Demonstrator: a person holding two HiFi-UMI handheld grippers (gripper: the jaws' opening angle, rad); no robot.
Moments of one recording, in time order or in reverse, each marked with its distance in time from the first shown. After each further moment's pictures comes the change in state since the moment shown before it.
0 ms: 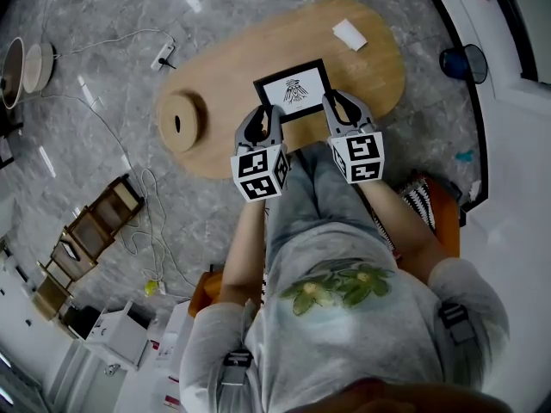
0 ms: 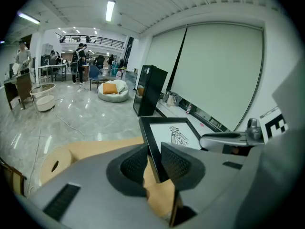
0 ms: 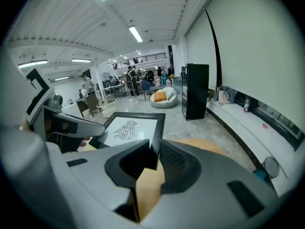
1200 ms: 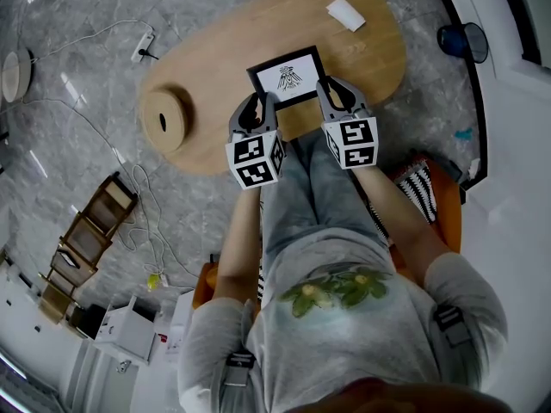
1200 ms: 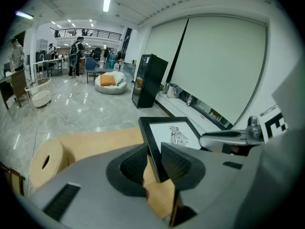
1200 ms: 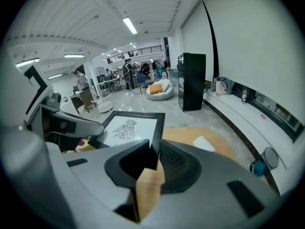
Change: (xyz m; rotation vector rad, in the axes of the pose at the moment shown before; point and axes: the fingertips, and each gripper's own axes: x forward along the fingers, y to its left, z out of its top) left arm 0.051 0.020 -0.042 0.009 0.088 -0.020; right arm 0.043 -0.012 -0.053 0.034 0.084 -0.040
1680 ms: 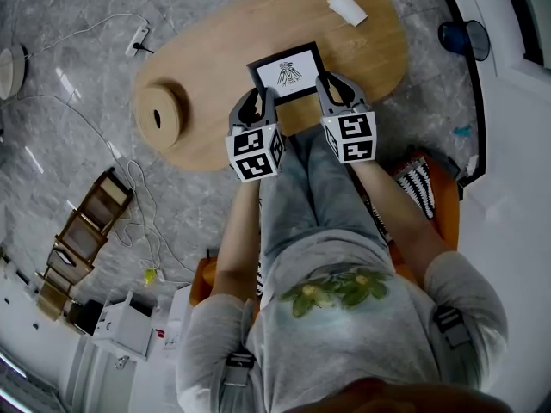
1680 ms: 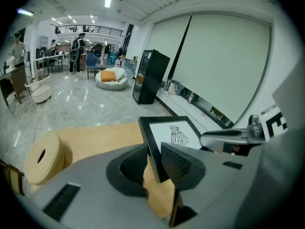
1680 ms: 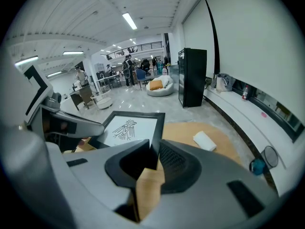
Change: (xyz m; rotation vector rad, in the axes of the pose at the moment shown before) left arm 0.019 0.006 -0.020 -0.020 0.035 0.002; right arm 0.015 -0.004 -0.020 -0.006 0.047 -0.002
